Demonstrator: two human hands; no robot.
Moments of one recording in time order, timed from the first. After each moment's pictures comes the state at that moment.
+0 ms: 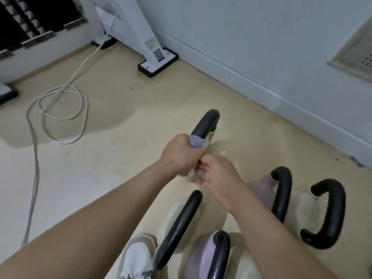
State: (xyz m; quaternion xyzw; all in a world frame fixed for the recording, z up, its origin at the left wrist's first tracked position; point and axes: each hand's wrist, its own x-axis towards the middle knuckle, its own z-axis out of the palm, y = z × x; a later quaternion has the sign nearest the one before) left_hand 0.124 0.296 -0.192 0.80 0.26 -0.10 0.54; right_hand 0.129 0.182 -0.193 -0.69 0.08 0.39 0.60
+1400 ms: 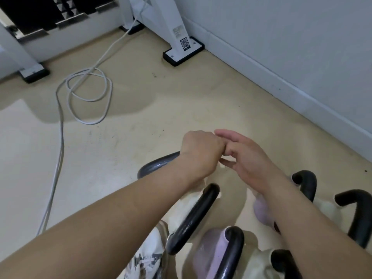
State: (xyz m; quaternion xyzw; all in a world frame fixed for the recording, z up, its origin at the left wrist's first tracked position) left_hand 0.110 0.283 -0.168 0.99 0.04 -0.17 0.02; right_hand 0.159 0.178 -0.190 -0.68 0.00 0.41 0.61
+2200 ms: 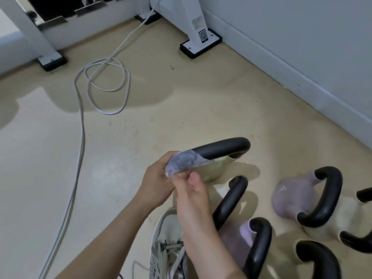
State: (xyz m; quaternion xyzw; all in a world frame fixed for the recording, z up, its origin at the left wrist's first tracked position) left_hand -0.040 0.363 -0.231 0.73 0.28 0.05 0.62; right_hand -0.024 0.268 -0.191 -0.68 0.09 0.38 0.62
